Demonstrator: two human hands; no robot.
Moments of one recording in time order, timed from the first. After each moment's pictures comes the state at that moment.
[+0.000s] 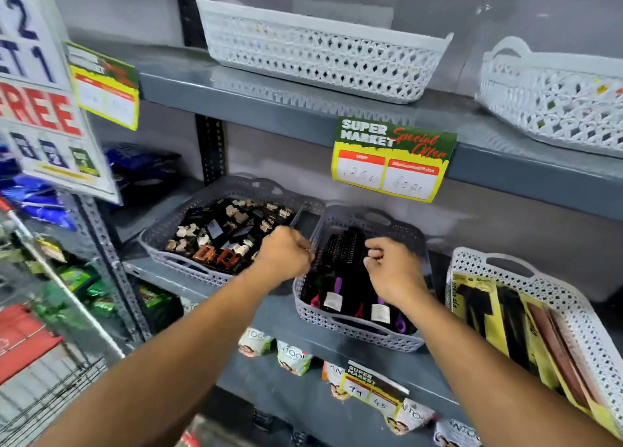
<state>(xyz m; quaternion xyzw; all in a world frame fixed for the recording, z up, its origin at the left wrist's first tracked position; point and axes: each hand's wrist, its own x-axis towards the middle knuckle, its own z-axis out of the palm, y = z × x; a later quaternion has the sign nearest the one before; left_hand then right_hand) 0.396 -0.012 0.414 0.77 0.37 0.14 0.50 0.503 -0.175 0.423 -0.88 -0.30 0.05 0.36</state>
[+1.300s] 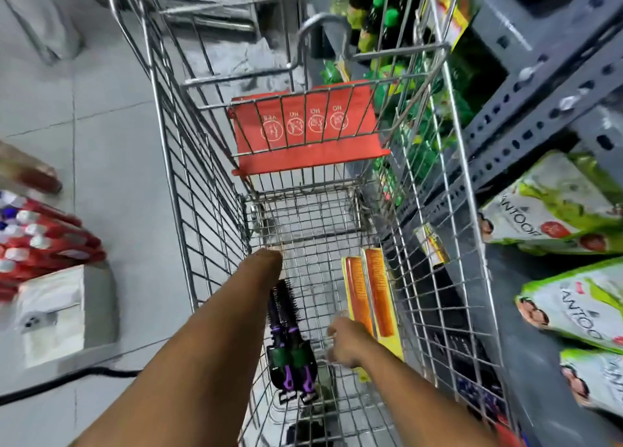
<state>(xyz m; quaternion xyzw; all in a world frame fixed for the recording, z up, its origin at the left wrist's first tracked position) -0.076 0.144 0.036 0.44 0.79 -0.12 0.42 0.101 0.052 0.011 -0.60 -0.56 0.52 -0.24</state>
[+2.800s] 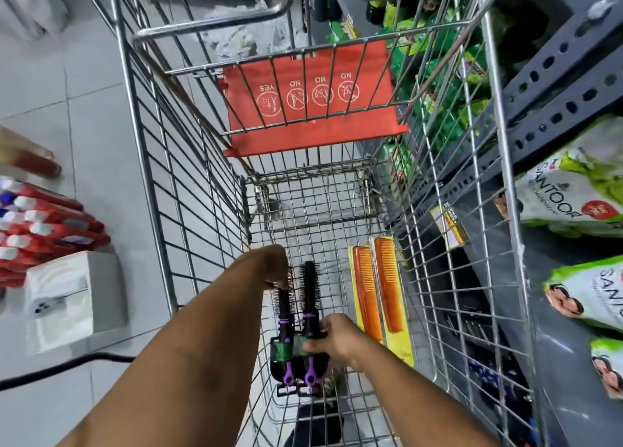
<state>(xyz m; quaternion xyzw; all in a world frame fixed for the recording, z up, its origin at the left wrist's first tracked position) -0.096 0.148 -0.010 0.49 0.65 -0.26 0.51 0.075 0.034 -0.033 -0.63 -0.34 0.69 -0.11</state>
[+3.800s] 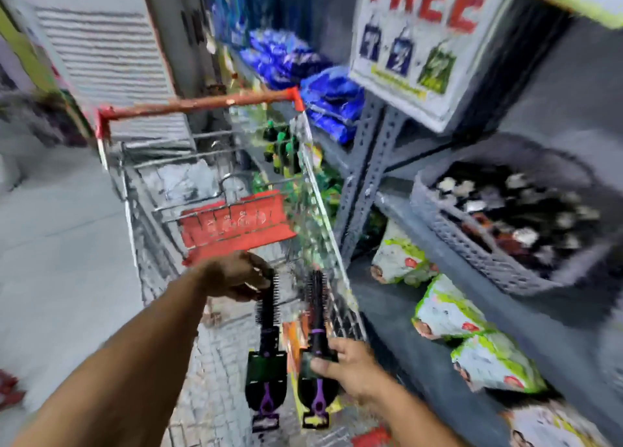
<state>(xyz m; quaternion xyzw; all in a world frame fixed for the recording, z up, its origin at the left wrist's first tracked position) -0.039 0.167 0.232 0.52 0.56 0.04 0.64 0.188 -0.006 0.181 -0.64 -0.35 0.64 0.24</state>
